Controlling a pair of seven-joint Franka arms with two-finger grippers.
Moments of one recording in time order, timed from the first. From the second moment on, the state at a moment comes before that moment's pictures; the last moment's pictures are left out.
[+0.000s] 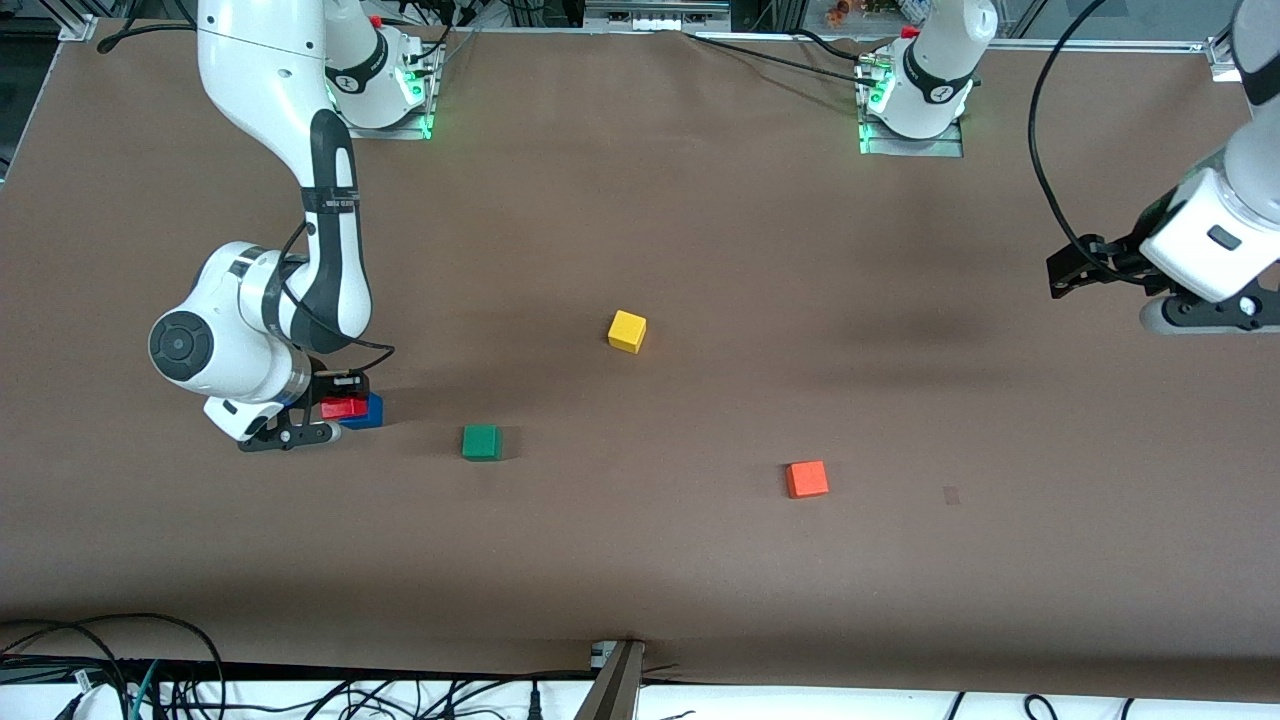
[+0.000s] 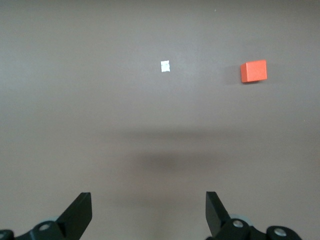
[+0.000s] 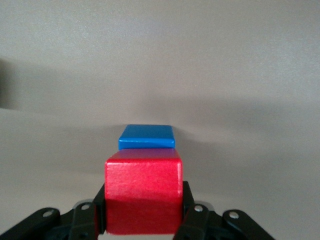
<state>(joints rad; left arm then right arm) 0.00 0.13 -0.12 -1.47 0.10 1.55 -0.14 0.81 0.71 -0.82 -1.77 0.59 2.11 -0.39</state>
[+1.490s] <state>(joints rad) -0.03 0.05 -0.05 -1.62 0.02 1.62 -0.13 0.70 0.69 -0.93 -1.42 0.60 1.65 -0.39</state>
